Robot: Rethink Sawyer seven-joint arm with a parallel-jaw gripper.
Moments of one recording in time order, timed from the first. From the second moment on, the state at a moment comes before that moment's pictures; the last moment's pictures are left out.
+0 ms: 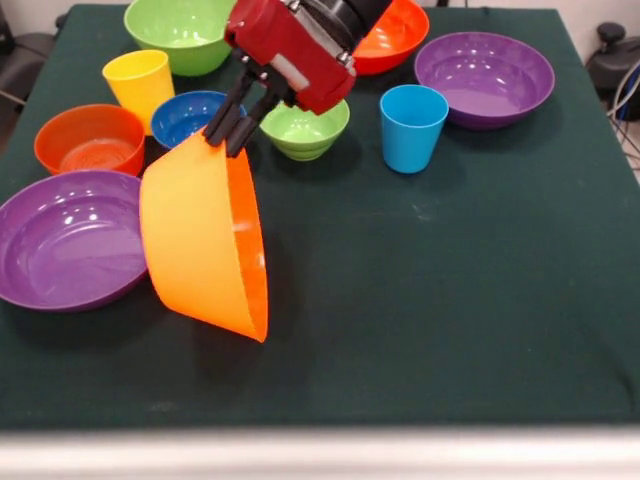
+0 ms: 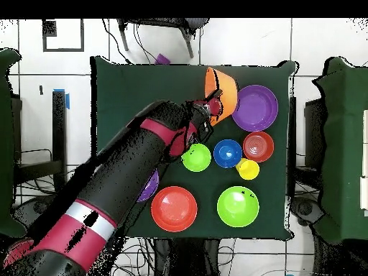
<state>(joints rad) 0.34 -0.02 -0.89 1.06 -0.69 0.11 2.64</state>
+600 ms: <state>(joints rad) 0.41 0.10 -1.07 1.07 -0.49 0.05 2.75</state>
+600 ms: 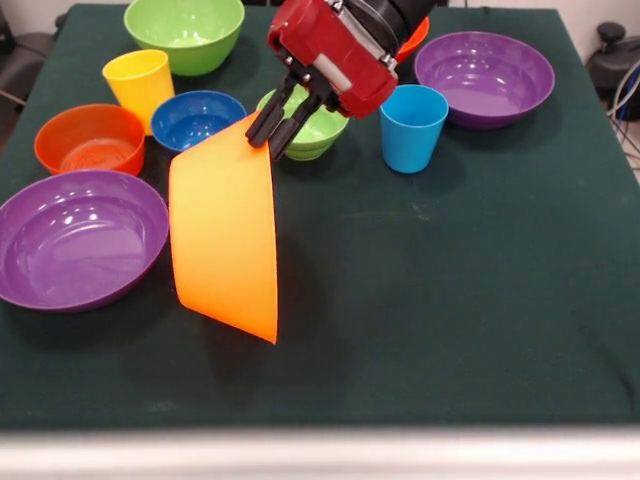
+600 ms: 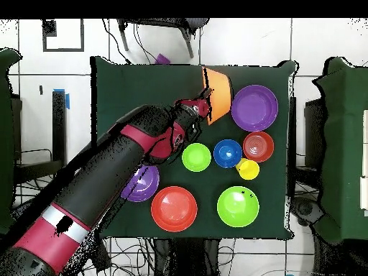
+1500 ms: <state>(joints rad) 0.46 0.18 -1.17 1.19 -0.24 0.03 2.75</state>
